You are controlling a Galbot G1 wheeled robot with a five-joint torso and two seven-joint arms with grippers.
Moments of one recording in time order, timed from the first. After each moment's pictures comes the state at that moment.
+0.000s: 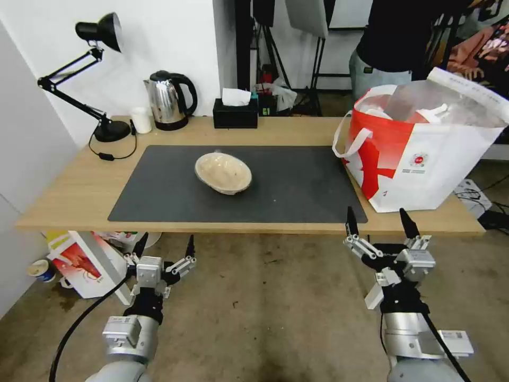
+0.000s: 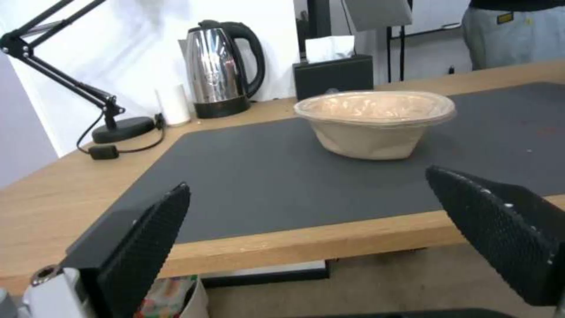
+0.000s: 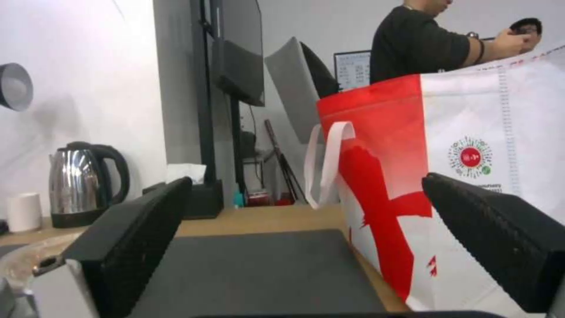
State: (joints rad) left arm 1.80 -1.50 -0.55 -2.30 0.00 0.00 0.00; right arm -1.76 1.06 0.36 2.35 0.16 0.30 0.48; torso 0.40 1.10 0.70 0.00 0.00
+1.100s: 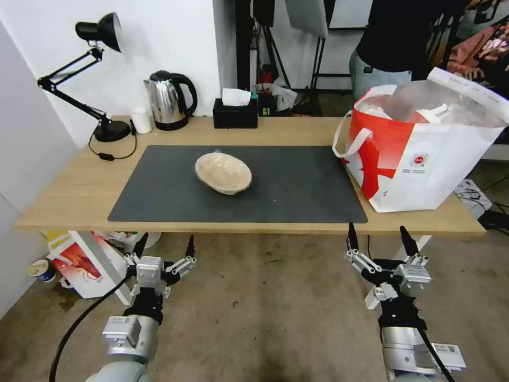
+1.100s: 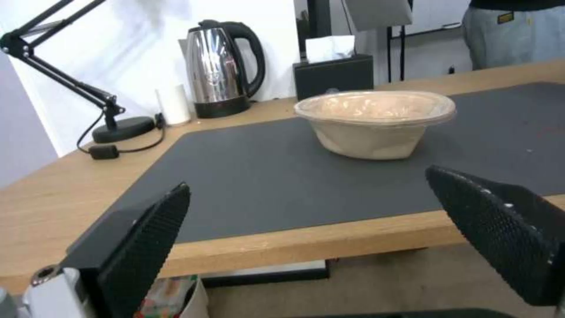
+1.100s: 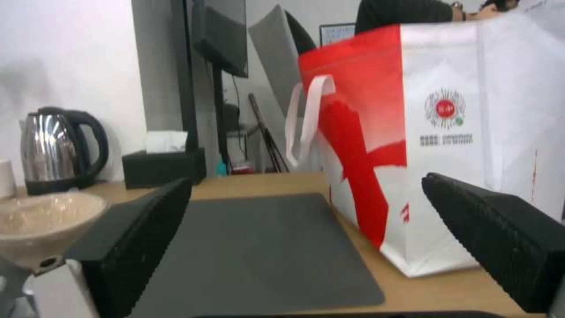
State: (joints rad) left arm 1.80 -1.50 -0.55 -2.30 0.00 0.00 0.00; right arm -1.81 1.07 0.34 2.31 0.13 0.31 0.53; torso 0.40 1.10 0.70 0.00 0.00
